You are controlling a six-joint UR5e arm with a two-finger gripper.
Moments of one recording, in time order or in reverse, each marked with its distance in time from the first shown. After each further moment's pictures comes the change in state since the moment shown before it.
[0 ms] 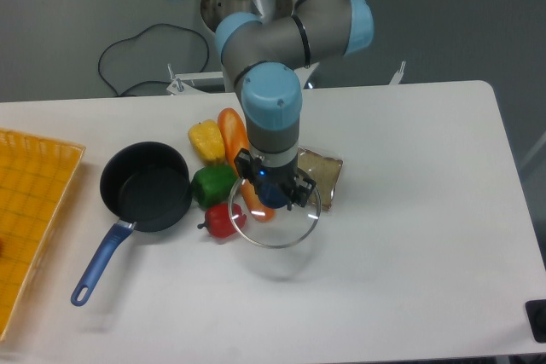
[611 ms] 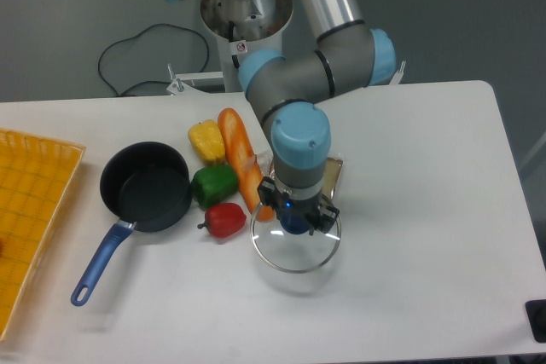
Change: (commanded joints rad) arm 0.028 -0.120 0.106 0.008 0.000 0.020
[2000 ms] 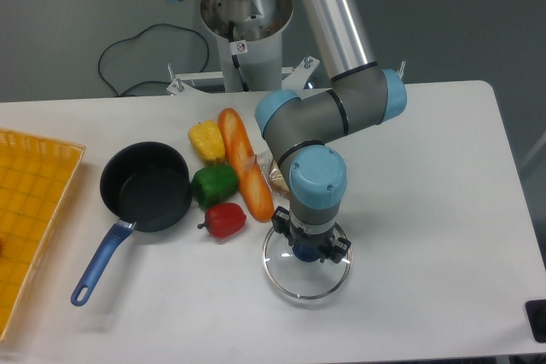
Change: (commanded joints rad) arm -0.003 -0.091 0.034 0.075 -0.003 0.031
